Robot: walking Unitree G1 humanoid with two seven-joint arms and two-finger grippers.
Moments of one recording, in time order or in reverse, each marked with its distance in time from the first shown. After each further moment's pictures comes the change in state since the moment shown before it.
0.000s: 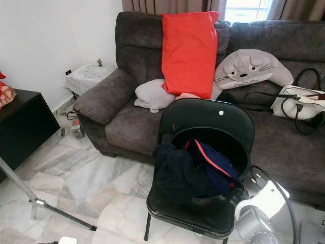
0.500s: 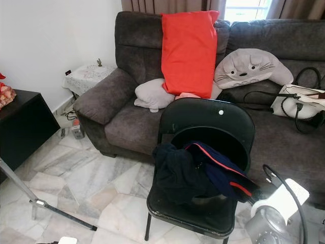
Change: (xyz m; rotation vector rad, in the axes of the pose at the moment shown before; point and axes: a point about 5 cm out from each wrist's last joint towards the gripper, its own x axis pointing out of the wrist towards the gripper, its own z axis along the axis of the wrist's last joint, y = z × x) left arm 0.000 0.000 0.000 0.000 0.000 0.000; right arm 0.002 -0.012 0.020 -0.093 -0.155 -0.108
